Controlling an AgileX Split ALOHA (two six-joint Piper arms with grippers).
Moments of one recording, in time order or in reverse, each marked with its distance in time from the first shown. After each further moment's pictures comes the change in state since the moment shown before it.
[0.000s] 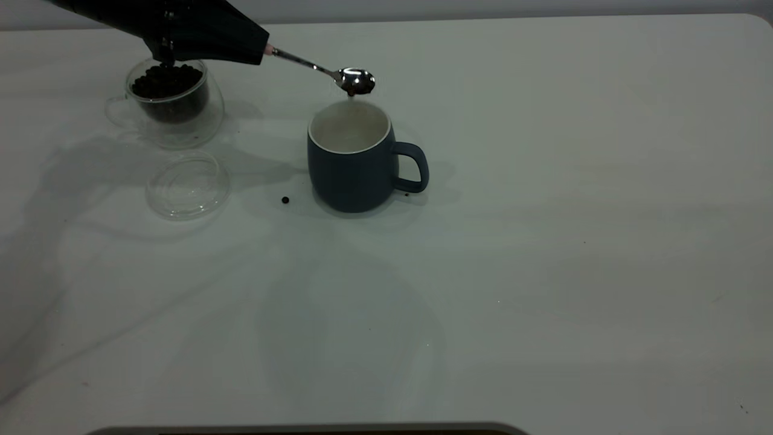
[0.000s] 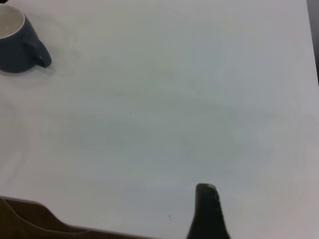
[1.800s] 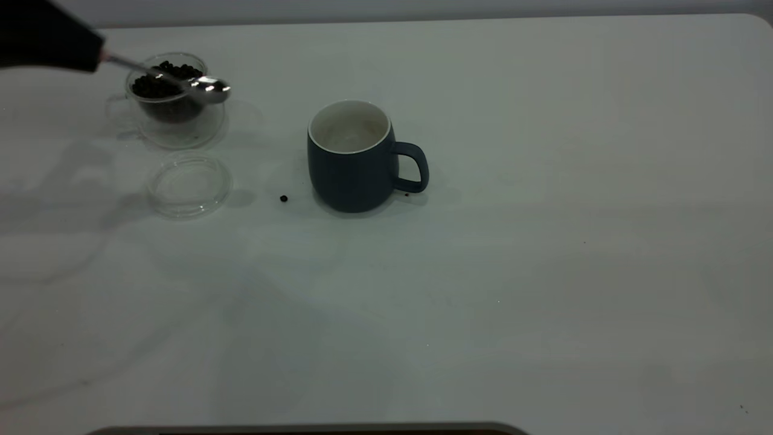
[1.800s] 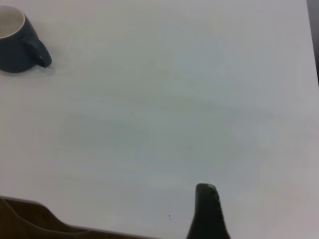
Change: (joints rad) left arm 0.316 -0.241 0.314 0.146 0.004 -0.016; right arm 0.000 0.000 0.000 0.000 0.000 0.000
